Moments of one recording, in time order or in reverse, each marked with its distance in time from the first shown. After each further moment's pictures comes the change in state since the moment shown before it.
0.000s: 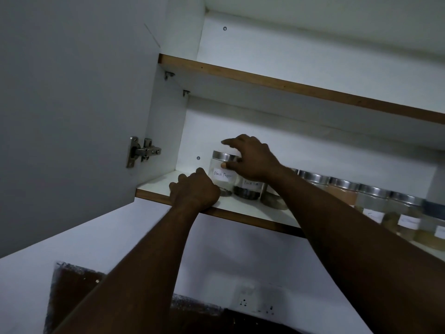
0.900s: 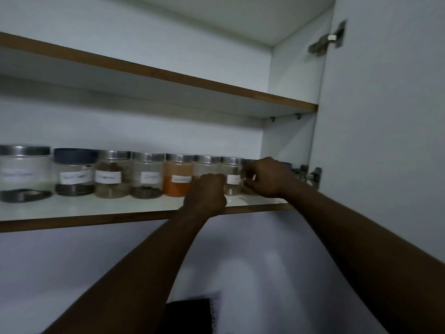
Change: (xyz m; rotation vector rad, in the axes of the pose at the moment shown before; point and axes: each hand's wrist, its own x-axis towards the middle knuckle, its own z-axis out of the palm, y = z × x) left_hand -0.130 0.317 0.150 -0.192 -0.148 0.761; right_hand -0.302 0.251 -0.140 -0.275 -0.165 0.481
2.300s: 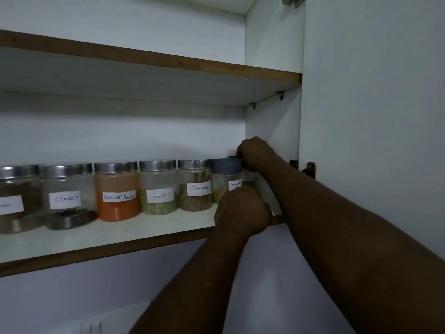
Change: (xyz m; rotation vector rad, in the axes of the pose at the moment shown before) left_hand 0.090 0.098 0.150 0.518 -0.135 0.243; right_hand 0.147 0.155 0.078 -0.124 0.067 0.104
